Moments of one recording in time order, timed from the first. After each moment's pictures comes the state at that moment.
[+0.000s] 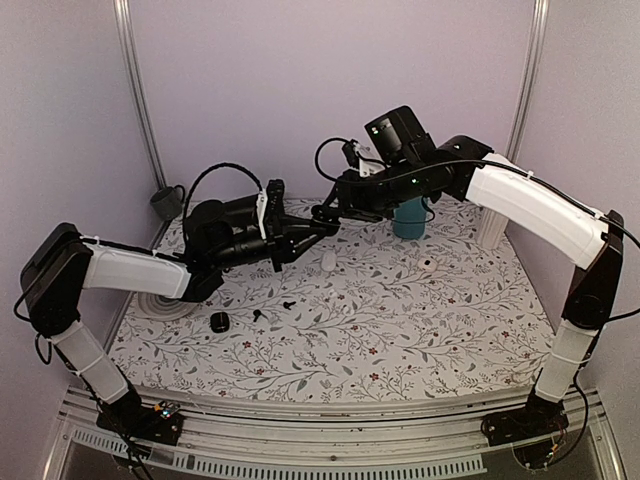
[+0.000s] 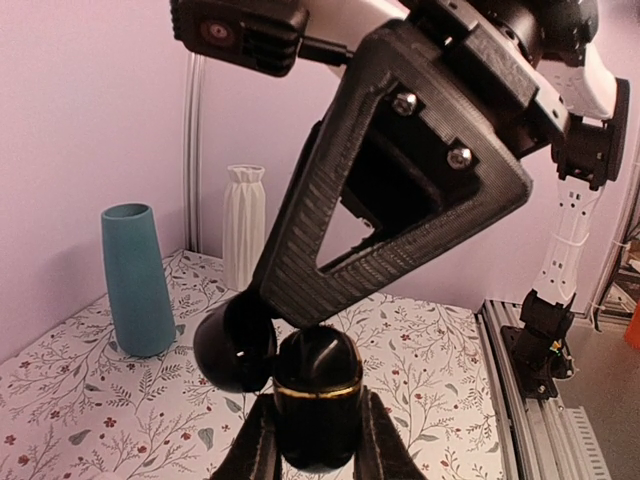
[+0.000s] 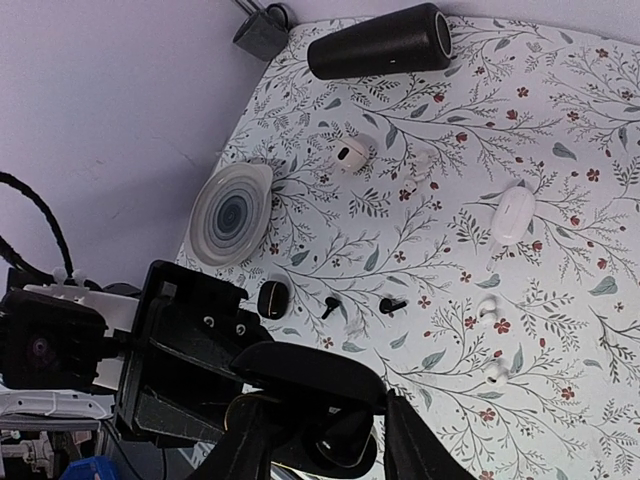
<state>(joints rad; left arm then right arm) -0.70 1.64 0.85 0.92 0.59 -0.16 0.87 1.81 1.91 -0.77 -0.13 0.62</state>
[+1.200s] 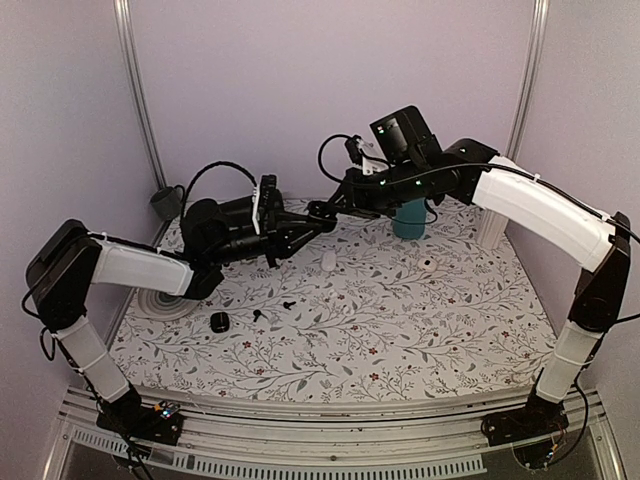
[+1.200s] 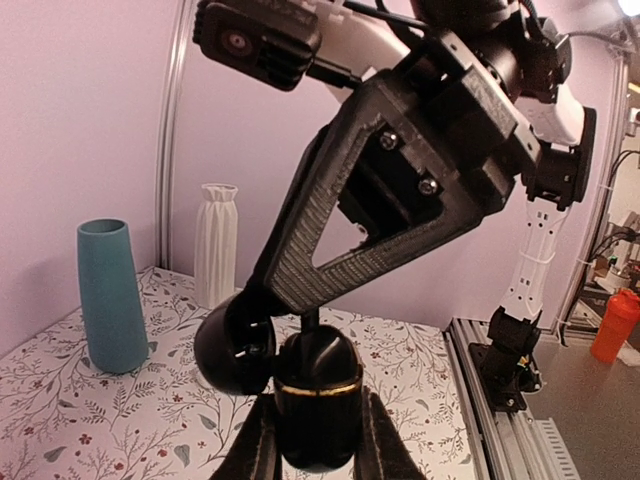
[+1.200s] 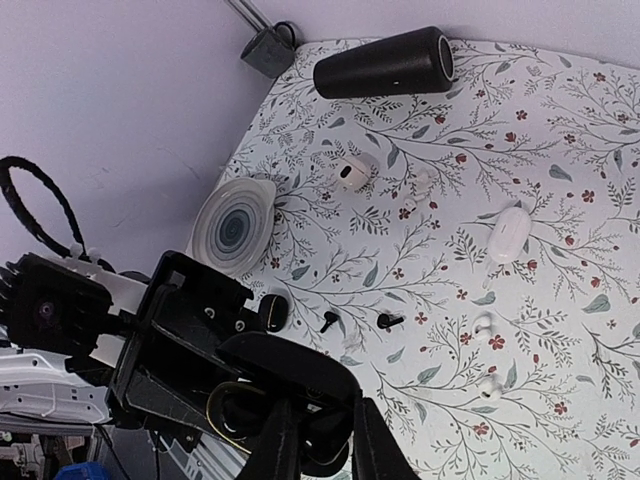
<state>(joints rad) -0.66 1.69 0.86 1.05 0.70 -0.28 0.87 1.77 1.86 -0.72 -0.10 0.60</state>
